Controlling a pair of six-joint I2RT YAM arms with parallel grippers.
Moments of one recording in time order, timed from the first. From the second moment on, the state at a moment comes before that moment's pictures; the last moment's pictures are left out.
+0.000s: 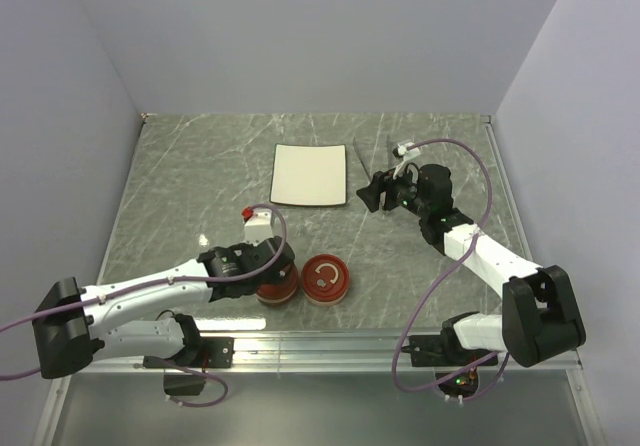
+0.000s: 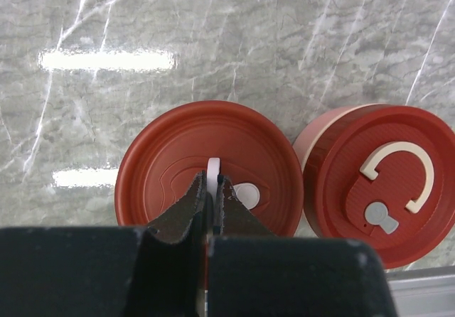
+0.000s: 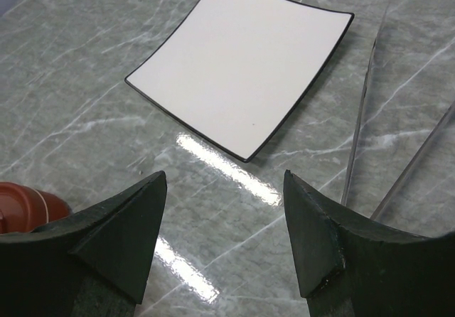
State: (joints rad) left arm -1.06 1.11 0.73 -0.64 -0.55 -0.97; right arm 0.31 1.28 0.68 0.31 -0.38 0.15
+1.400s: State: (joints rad) left arm -1.34 1.04 0.62 -0.62 -0.91 -1.28; right arm 0.31 1.28 0.68 0.31 -0.39 0.15
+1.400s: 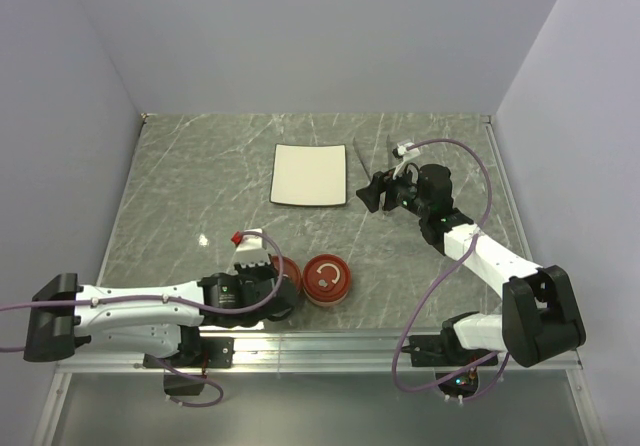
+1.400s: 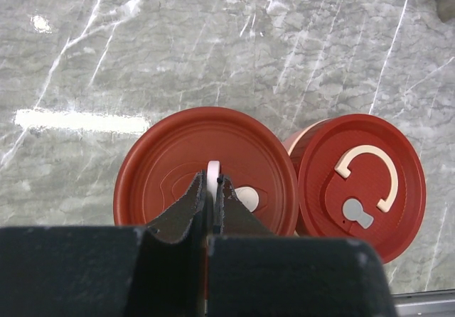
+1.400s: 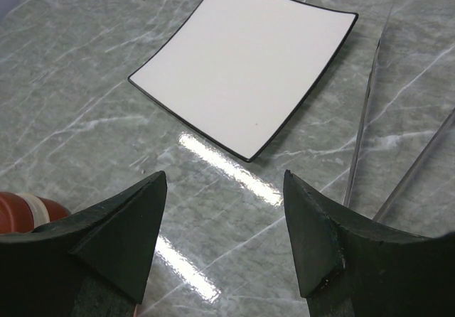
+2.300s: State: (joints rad) left arm -1.35 1.08 0.61 -0.61 -0.92 -1.33; right arm 0.31 1.28 0.68 0.31 -0.41 0.15
